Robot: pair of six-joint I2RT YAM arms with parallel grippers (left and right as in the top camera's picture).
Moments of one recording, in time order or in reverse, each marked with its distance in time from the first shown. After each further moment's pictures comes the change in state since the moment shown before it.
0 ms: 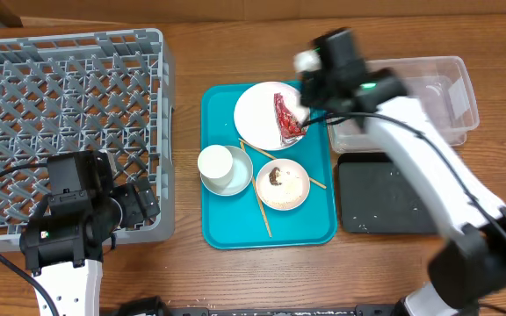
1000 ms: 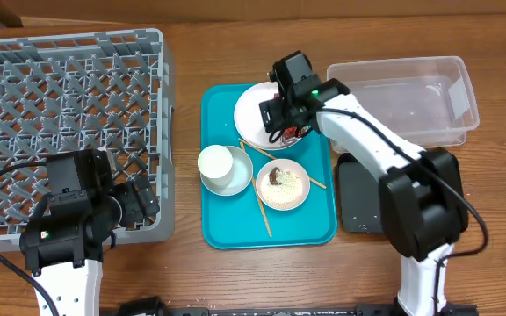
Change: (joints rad) left arm 0.000 0.000 0.000 0.015 0.000 0.000; right arm 0.118 0.353 -0.024 0.210 -0.054 -0.285
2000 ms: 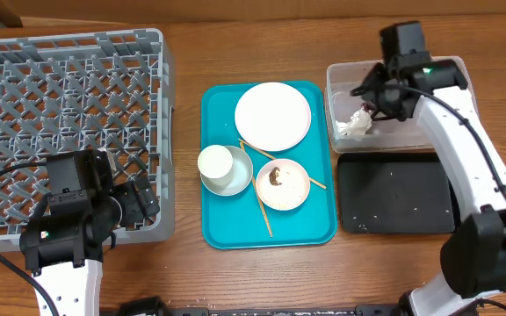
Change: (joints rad) left arm 0.000 0.000 0.000 -0.004 0.000 0.000; right arm -0.337 -0.320 -0.047 -0.273 0.097 0.545
